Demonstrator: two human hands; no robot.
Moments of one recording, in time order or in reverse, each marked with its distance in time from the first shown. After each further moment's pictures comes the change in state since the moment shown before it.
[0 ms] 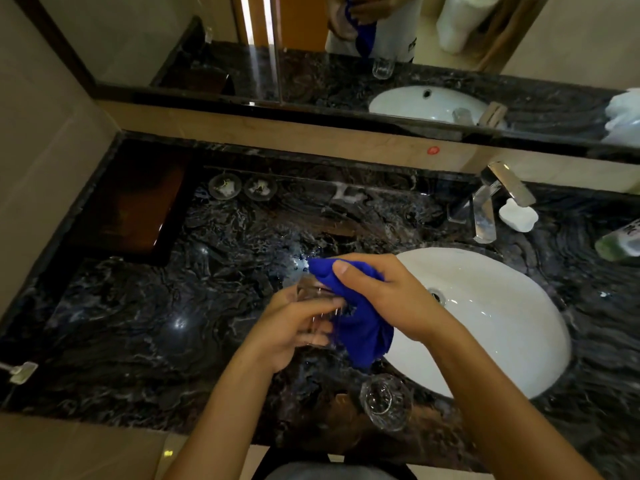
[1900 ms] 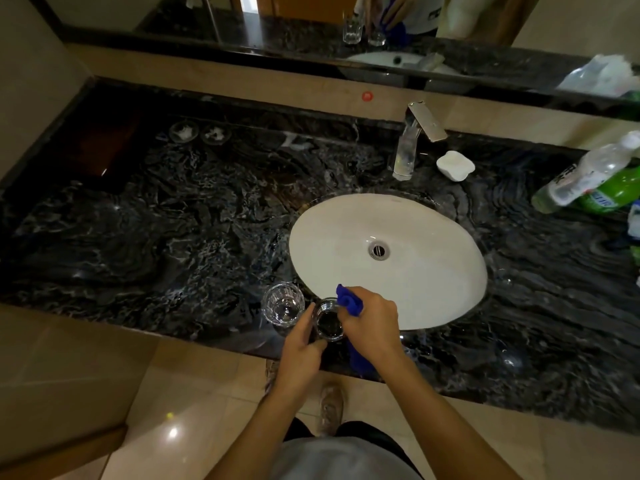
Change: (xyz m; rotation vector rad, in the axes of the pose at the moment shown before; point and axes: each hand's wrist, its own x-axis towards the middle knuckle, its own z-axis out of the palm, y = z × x) left_hand -0.019 -0.246 0.188 0.161 0.331 0.176; right_hand -0.176 0.193 -0.070 -0.591 0.397 0.169
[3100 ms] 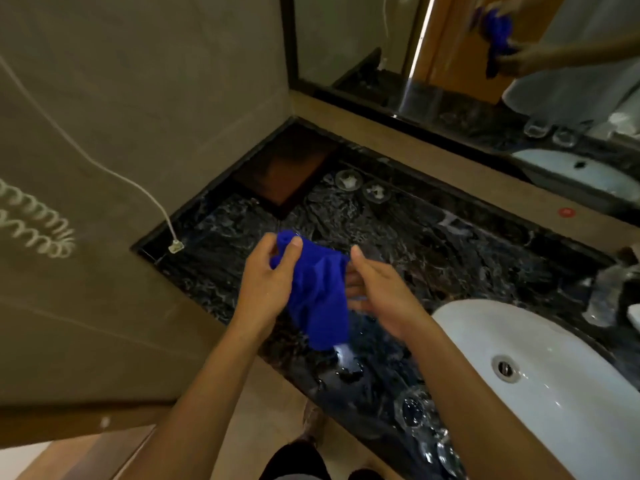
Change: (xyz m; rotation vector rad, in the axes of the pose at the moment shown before) left_hand 0.030 0.185 -0.284 -0.049 0.615 0.400; right_hand 0.101 -0.286 0.092 0.613 -0.710 -0.016
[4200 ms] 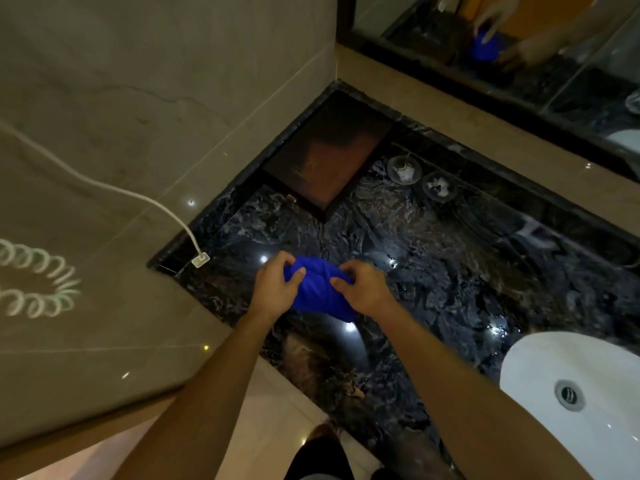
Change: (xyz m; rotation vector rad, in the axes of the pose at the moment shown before) left_hand 0.168 -0.171 -0.073 0.598 -0.165 -0.154; right_hand 0.205 0.058 0.081 -0.782 0.059 0.096
